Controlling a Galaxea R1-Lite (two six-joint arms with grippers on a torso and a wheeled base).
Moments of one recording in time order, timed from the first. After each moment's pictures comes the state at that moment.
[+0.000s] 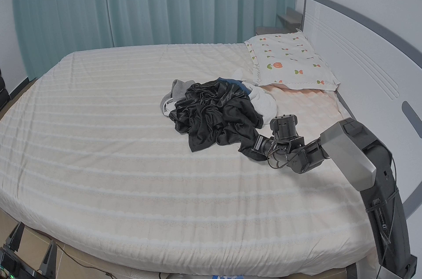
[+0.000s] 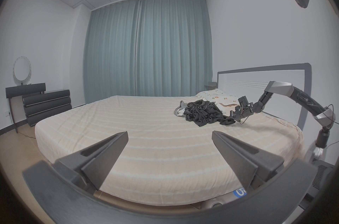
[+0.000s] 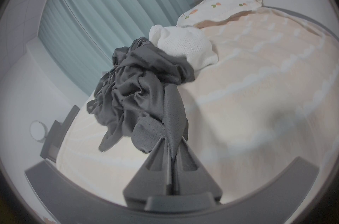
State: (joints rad) left arm -0.01 0.02 -0.02 0.00 -0.03 0.00; right arm 0.35 2.62 -1.60 -0.54 0.00 0.62
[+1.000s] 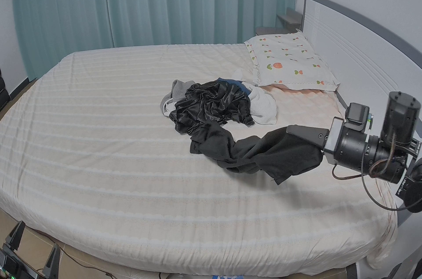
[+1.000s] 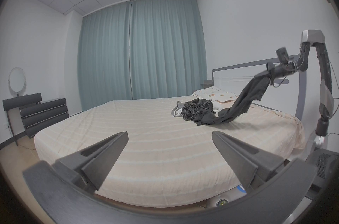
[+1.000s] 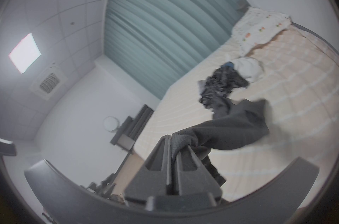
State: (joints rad) left arm -0.01 0.02 -0.02 -0.01 -0.07 0.08; right arm 0.52 1.51 -0.57 -0.90 0.32 0.75
